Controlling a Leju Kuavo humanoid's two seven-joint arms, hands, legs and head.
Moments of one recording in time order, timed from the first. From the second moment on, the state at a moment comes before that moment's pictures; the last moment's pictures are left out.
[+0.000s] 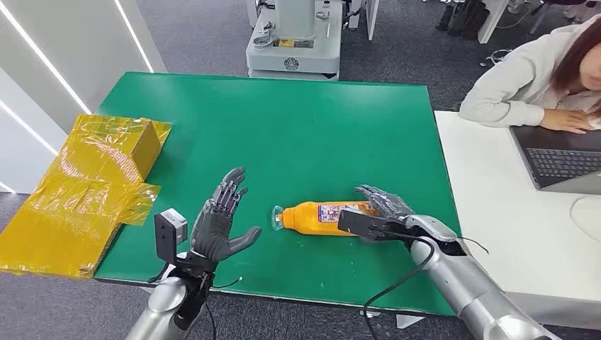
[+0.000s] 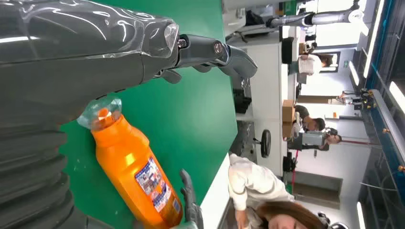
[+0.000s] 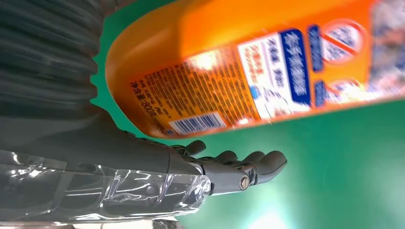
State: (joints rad) left arm -0.12 -0.03 -0.38 -1.48 0.16 -0.05 -0.39; right arm -0.68 -0.17 0.70 -0.84 0.65 0.26 -0.08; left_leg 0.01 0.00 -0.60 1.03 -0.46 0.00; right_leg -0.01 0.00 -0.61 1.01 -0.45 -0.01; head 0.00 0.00
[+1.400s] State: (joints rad) left arm -0.12 0.01 -0.38 -1.40 0.32 -0.19 -0.40; right arm -0.82 -0.49 1.06 -0.91 0.42 0.33 -0.11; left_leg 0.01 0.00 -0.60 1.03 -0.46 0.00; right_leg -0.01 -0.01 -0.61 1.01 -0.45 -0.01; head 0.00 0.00
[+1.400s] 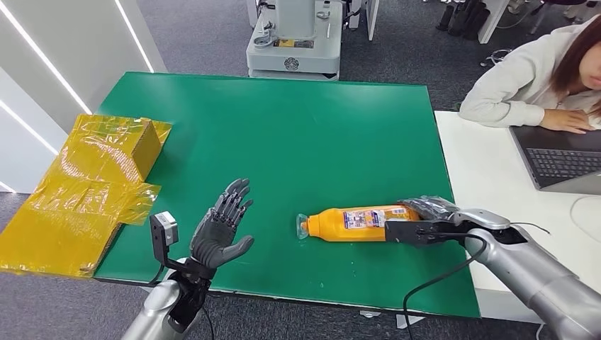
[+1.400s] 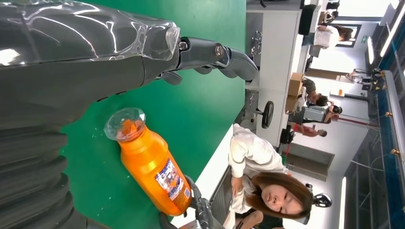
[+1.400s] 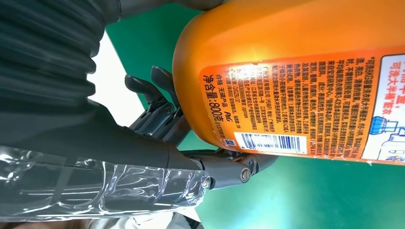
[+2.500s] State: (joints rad) left arm -0.09 0.03 -0.37 -1.40 0.19 0.02 -0.48; right arm -0.54 -0.38 0.77 -0.96 0.09 0.09 -0.30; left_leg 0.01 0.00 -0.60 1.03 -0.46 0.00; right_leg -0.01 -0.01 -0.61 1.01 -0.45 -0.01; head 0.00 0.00
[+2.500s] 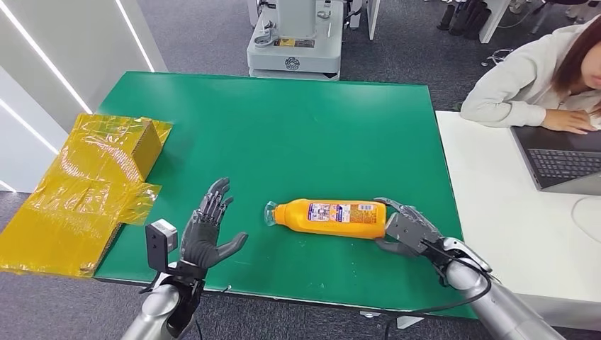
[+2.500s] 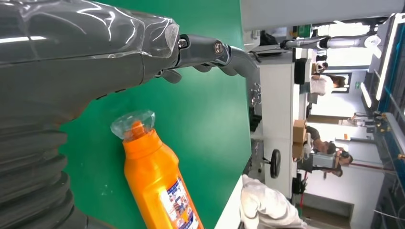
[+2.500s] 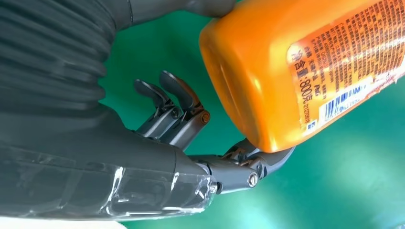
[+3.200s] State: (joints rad) left arm -0.06 0.04 -0.35 -1.40 0.33 -0.14 -0.43; right arm -0.55 -0.44 0.73 -1.19 0.33 0.10 -0.17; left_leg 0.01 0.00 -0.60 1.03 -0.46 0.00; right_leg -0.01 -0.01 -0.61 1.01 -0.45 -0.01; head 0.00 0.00
